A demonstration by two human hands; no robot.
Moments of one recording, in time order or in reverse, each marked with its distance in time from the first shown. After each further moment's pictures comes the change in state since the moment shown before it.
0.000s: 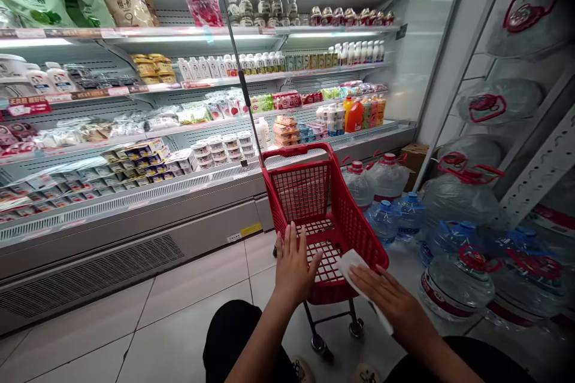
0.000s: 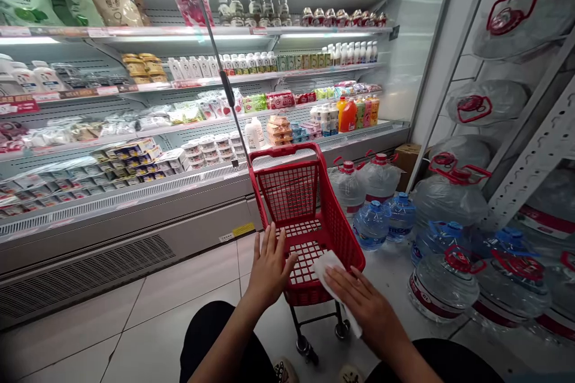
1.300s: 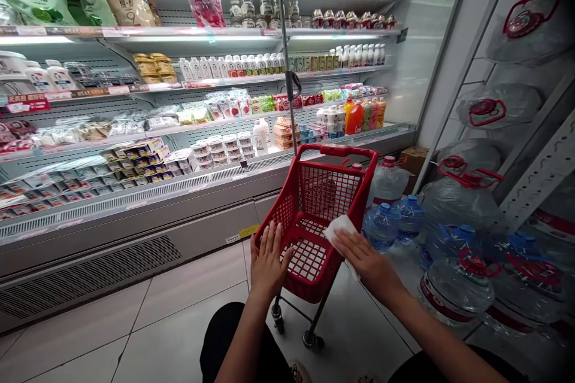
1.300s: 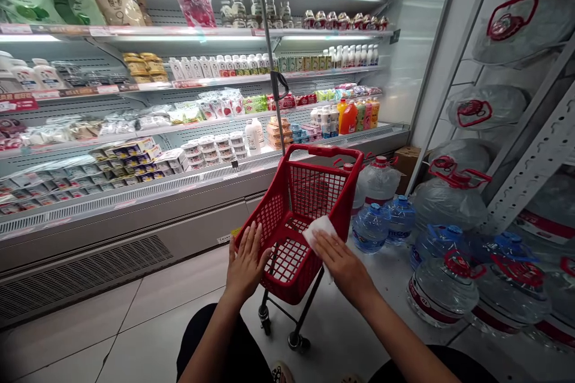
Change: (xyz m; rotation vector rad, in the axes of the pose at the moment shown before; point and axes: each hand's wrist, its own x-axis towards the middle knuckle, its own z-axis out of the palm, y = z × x) left_hand -0.003 -0.053 -0.007 0.037 -0.005 -0.100; right_hand 0.079 0.027 0.021 -0.035 0.080 0.028
